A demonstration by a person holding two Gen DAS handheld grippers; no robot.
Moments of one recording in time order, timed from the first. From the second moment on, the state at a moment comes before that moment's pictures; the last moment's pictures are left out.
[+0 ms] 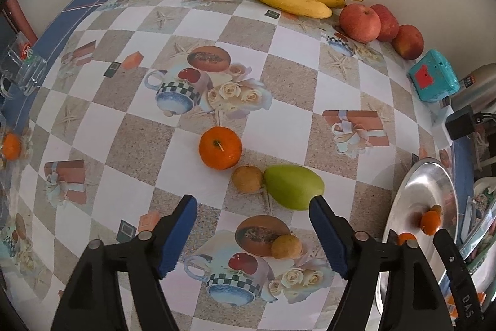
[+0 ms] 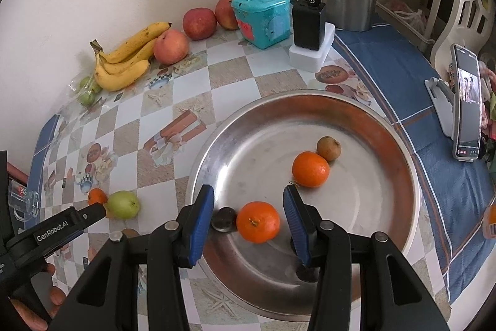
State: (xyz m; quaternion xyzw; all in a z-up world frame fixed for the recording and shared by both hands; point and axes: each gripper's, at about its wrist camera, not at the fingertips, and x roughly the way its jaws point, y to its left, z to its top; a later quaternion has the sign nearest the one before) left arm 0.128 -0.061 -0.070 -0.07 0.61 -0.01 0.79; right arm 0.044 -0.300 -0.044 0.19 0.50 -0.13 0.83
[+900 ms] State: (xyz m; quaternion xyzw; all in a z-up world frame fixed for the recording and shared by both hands) left arm 0.129 -0.064 -0.078 -0.02 0.61 0.00 0.79; right arm 0.044 -0.301 -0.053 0.14 0.51 -0.16 0.83
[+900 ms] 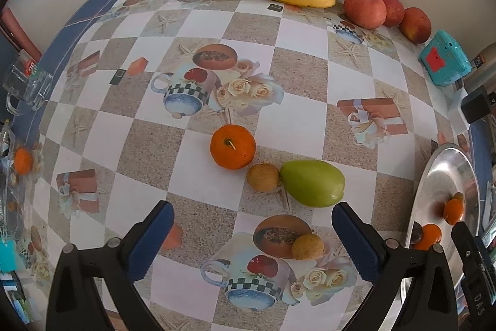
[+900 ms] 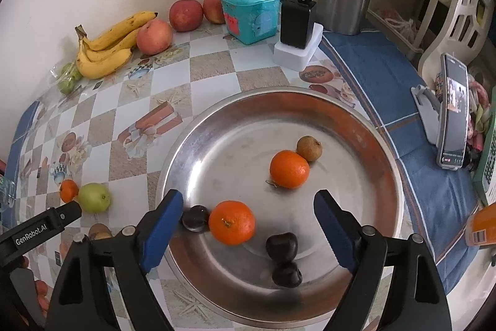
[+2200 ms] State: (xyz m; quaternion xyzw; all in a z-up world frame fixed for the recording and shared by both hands) left arm 0.148 0.064 -0.037 -0.01 0.55 0.09 0.83; right arm 0.069 -0.222 -0.048 0.12 0.51 -0.08 0.85
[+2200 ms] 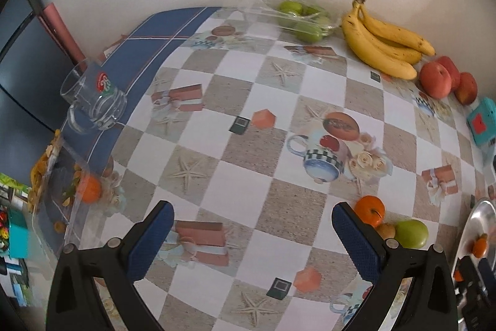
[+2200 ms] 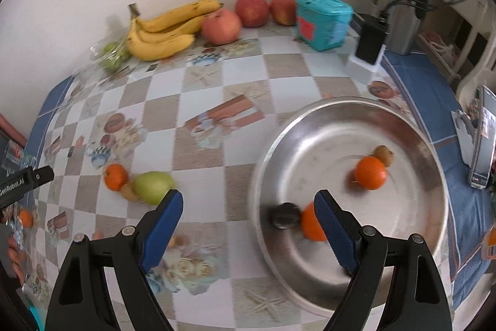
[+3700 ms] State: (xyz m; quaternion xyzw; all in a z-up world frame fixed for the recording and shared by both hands) left arm 0.142 0.016 -0.124 0.02 0.66 0.01 0.75; right arm 0.086 -0.149 -0.114 0.06 0.61 -0.01 0.79
